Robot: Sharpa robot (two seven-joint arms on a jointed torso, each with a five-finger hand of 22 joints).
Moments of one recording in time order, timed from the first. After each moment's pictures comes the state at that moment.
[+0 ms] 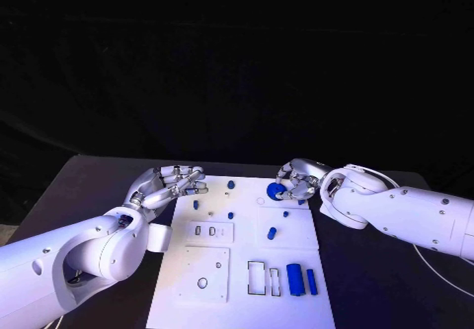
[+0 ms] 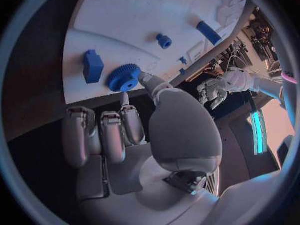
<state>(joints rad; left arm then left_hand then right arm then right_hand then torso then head) 1.13 -0.94 0.07 1.73 -0.08 -0.41 0.43 1.49 -0.19 0.34 0.26 0.20 0.91 0.22 0.25 0.16 1.07 0.16 0.10 0.07 1.02 0.11 0.31 0.23 0.18 0.88 0.24 0.30 0.11 1.32 -0.81 -0.10 1.39 -1.30 -0.31 -0.14 1.23 -0.21 0.35 0.07 0.31 0.77 0.17 0.34 0.47 1.41 0.08 1.39 1.31 1.47 0.00 1.54 1.31 0.05 1.45 0.11 1.45 1.31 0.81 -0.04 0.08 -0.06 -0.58</state>
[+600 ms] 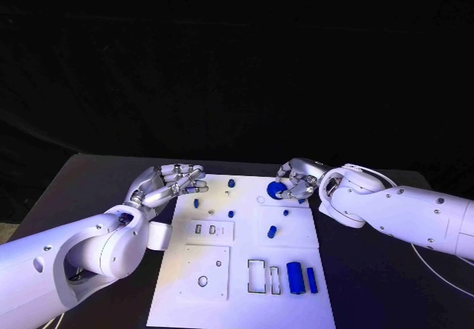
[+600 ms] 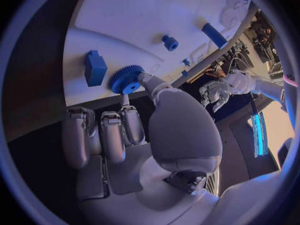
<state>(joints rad) 1.13 -0.94 0.07 1.72 -0.08 -0.41 0.43 1.49 -0.19 0.34 0.26 0.20 0.91 0.22 0.25 0.16 1.07 0.16 0.10 0.07 1.02 0.11 0.31 0.23 0.18 0.88 0.24 0.30 0.11 1.31 -0.79 -0.11 1.36 -1.31 -0.31 -0.14 1.23 -0.20 0.35 0.08 0.31 0.77 0.17 0.35 0.47 1.41 0.08 1.39 1.31 1.47 0.00 1.54 1.31 0.05 1.46 0.11 1.45 1.31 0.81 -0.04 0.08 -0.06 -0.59</state>
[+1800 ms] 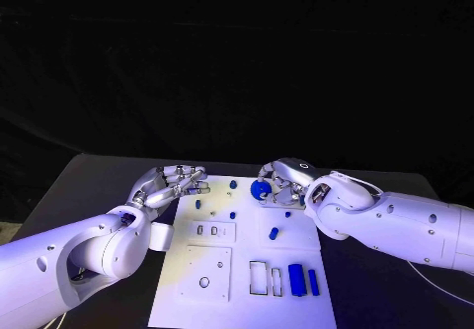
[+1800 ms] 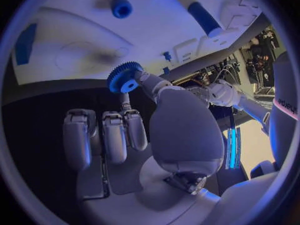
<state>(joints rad) 1.13 -0.94 0.07 1.72 -0.08 -0.40 0.42 1.49 -0.19 0.35 0.26 0.20 0.91 0.22 0.25 0.16 1.07 0.16 0.10 0.07 1.02 0.11 0.31 0.23 0.18 0.88 0.24 0.30 0.11 1.30 -0.76 -0.11 1.49 -1.54 -0.47 -0.14 1.27 -0.19 0.51 0.04 0.20 0.85 0.16 0.42 0.48 1.46 0.04 1.46 1.31 1.47 -0.02 1.55 1.31 0.04 1.47 0.09 1.48 1.31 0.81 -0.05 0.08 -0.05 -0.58</state>
